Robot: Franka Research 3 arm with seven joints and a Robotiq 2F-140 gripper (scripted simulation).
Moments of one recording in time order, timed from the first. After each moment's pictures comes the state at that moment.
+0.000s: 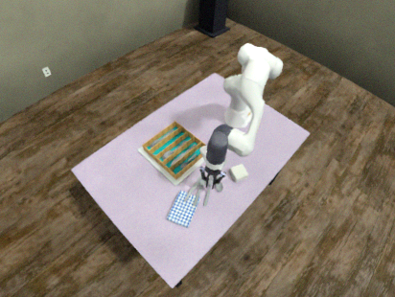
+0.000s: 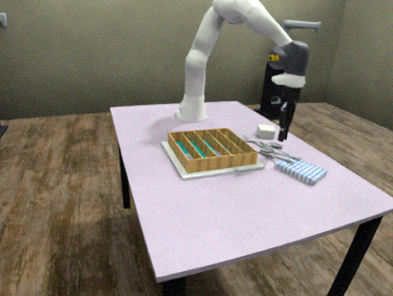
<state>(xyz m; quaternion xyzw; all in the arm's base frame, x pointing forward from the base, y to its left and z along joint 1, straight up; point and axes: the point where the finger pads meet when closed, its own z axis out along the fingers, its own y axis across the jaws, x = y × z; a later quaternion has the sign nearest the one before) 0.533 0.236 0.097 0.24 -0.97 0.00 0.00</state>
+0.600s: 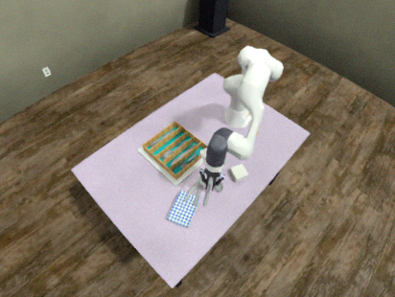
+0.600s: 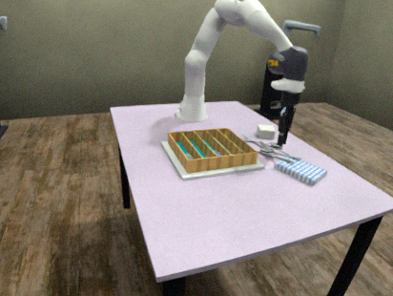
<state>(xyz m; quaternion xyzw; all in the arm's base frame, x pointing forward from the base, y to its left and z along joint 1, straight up) 0.533 0.236 0.075 0.24 -0.97 0.00 0.00</state>
